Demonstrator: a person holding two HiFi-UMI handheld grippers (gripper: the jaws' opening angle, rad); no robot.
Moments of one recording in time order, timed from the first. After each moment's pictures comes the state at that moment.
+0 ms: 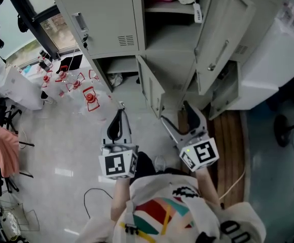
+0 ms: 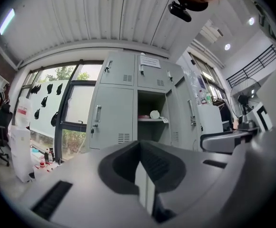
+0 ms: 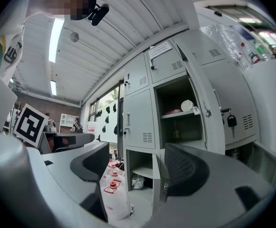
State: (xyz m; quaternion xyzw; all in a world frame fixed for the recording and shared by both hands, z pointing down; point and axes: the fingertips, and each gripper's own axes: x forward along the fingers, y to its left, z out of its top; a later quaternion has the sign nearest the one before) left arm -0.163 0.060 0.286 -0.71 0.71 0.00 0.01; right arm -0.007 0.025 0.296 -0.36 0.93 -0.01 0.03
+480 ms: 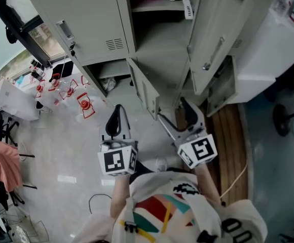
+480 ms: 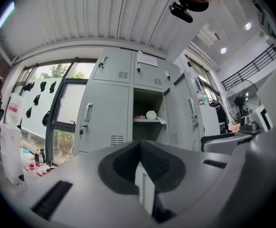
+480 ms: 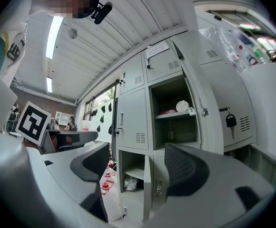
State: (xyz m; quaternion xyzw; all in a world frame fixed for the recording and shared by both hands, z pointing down) left arm -0.157 0.012 0.287 -0.73 0.68 0.01 0.02; right arm -0.008 -0.004 0.300 -0.38 0.92 -0.01 0.03
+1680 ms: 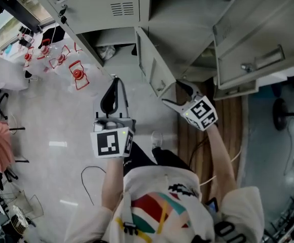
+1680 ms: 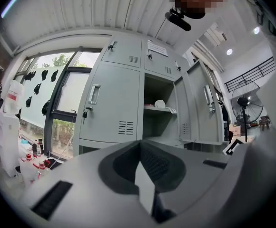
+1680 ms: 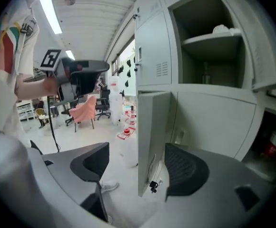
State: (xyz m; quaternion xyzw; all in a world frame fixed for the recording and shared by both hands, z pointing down) left arm -0.207 -0.051 0.334 -0.73 0.68 0.01 -0.02; right arm -0.048 -0.078 0.506 -0.18 0.95 -0.05 -0.26
